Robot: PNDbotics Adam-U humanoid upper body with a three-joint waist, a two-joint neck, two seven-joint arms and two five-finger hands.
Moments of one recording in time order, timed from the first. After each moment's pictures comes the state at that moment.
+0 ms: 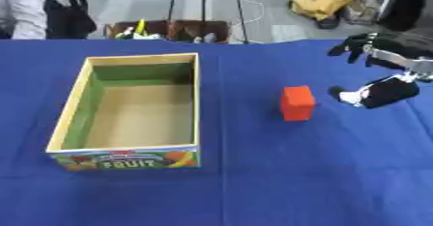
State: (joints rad) left arm -0.25 0.11 0.07 -1.98 -0.14 0.11 0.40; right arm -0.75 -0.82 0.05 -1.46 0.65 -0.20 0.66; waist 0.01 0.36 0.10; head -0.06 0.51
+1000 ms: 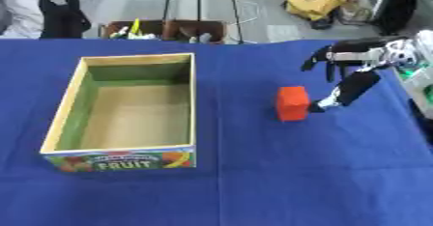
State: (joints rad) left arm -0.25 0.11 0.06 -1.98 -0.14 0.11 0.39; right arm -0.90 -0.74 0.12 -1.26 0.72 -0.25 0.89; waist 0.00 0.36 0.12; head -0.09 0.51
